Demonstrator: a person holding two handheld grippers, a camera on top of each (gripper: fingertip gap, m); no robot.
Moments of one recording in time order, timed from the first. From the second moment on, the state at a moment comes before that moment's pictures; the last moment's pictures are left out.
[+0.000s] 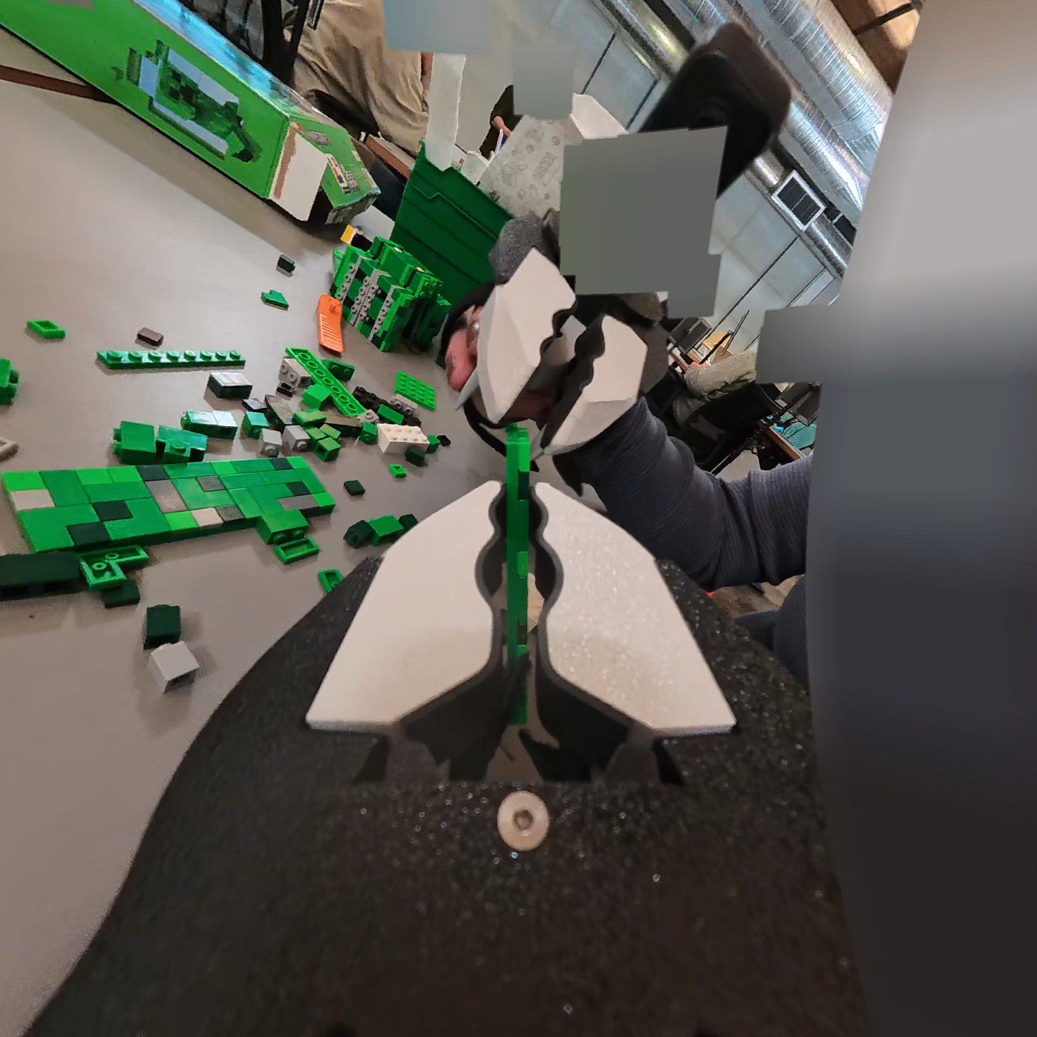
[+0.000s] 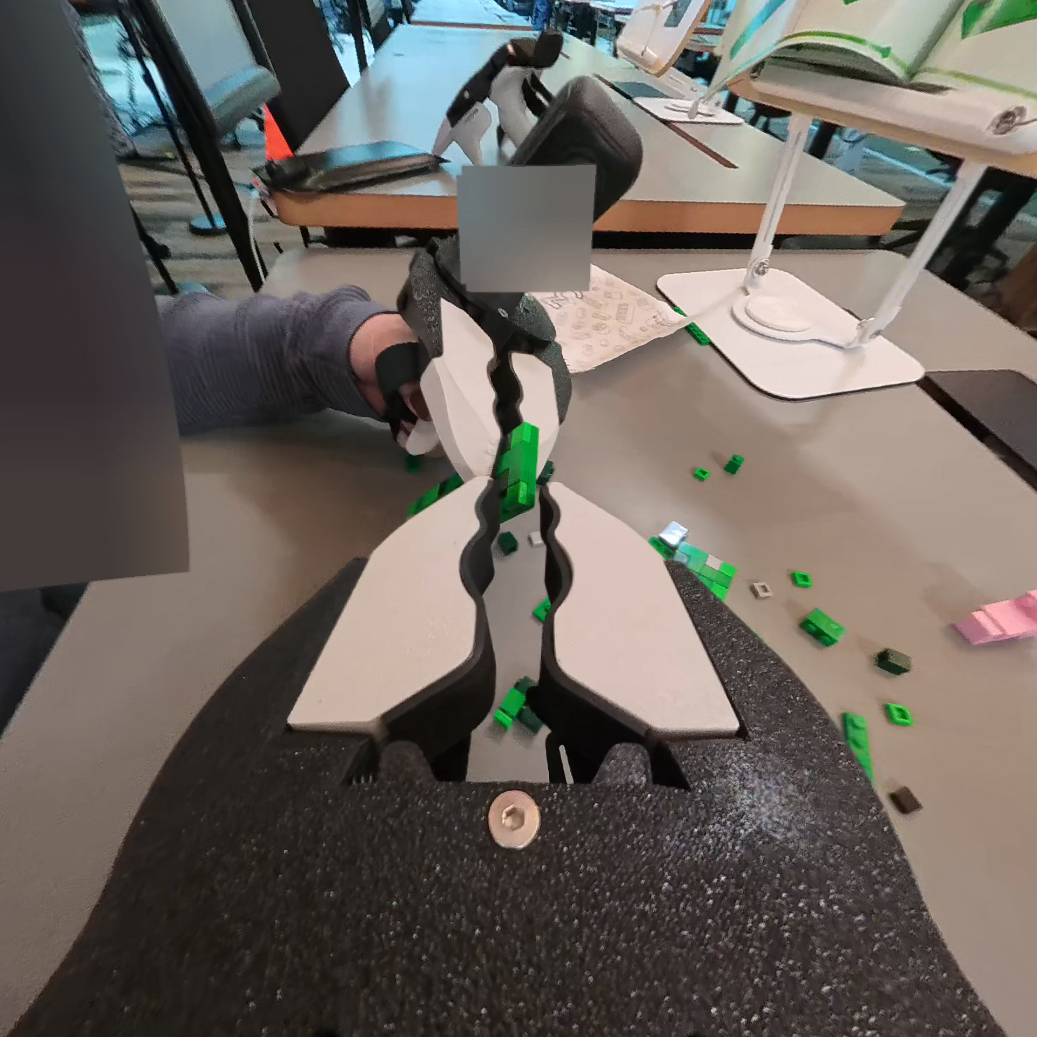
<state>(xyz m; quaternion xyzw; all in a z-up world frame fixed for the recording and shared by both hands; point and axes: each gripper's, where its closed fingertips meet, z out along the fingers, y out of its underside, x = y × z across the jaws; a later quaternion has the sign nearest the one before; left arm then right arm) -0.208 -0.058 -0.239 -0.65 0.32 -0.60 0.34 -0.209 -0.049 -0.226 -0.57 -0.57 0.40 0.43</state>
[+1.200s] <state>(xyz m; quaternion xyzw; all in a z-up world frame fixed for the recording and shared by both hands) -0.209 -0.061 -0.231 -0.63 0.29 -0.65 0.30 -0.209 -0.043 -0.215 -0.58 -0.50 0.48 0.42</state>
